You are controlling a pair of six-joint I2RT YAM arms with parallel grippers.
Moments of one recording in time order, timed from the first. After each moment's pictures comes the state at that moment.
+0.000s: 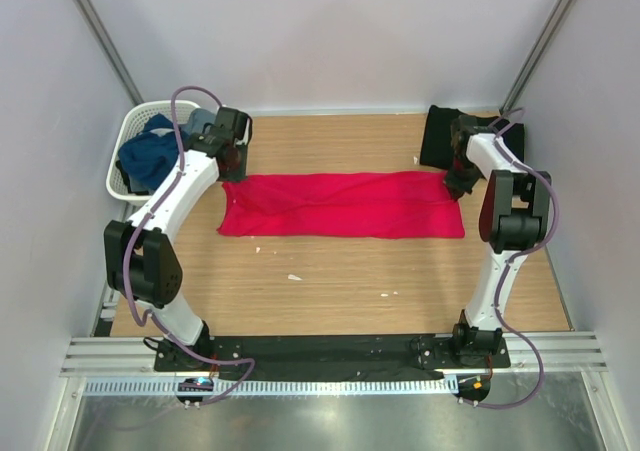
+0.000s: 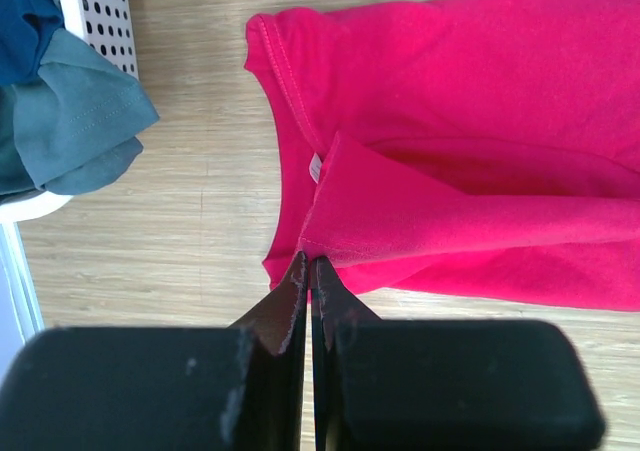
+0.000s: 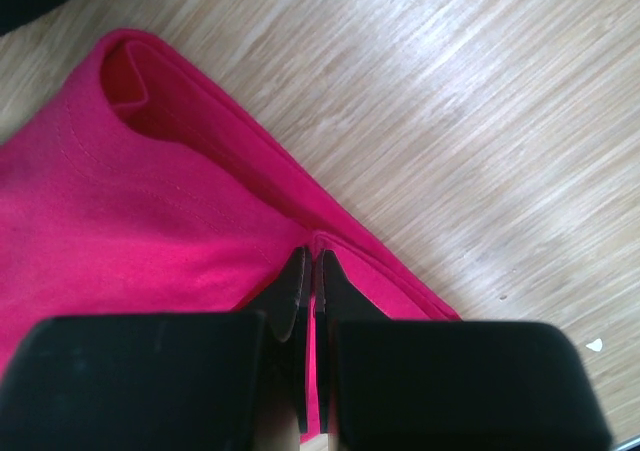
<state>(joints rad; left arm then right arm) -0.28 1.68 1.51 -0.83 -0.28 -0.14 -0.06 2.06 1.60 -0.91 0.29 0.65</state>
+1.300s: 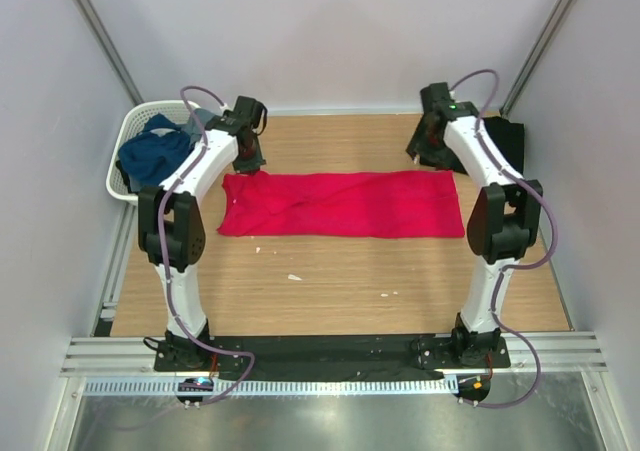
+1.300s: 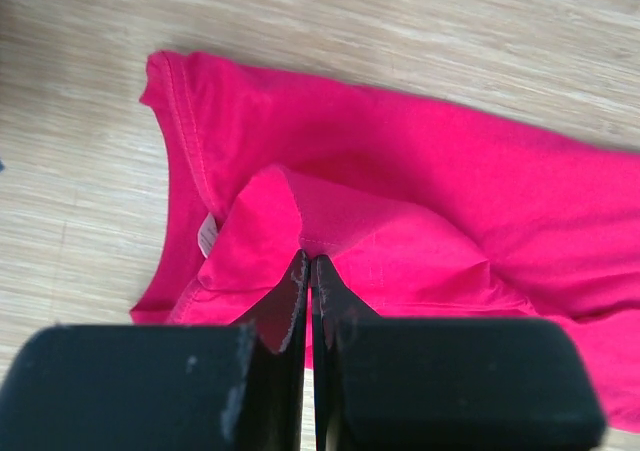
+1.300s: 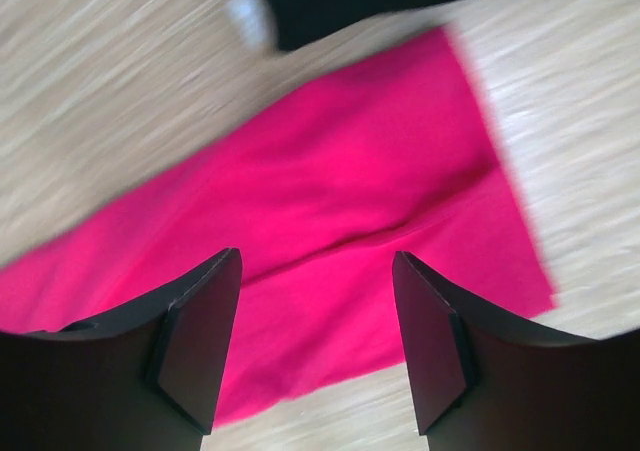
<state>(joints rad) -0.28 1.97 1.76 -0.86 -0.23 -0.46 0.10 1.98 1.83 -0.96 0.28 0.60</state>
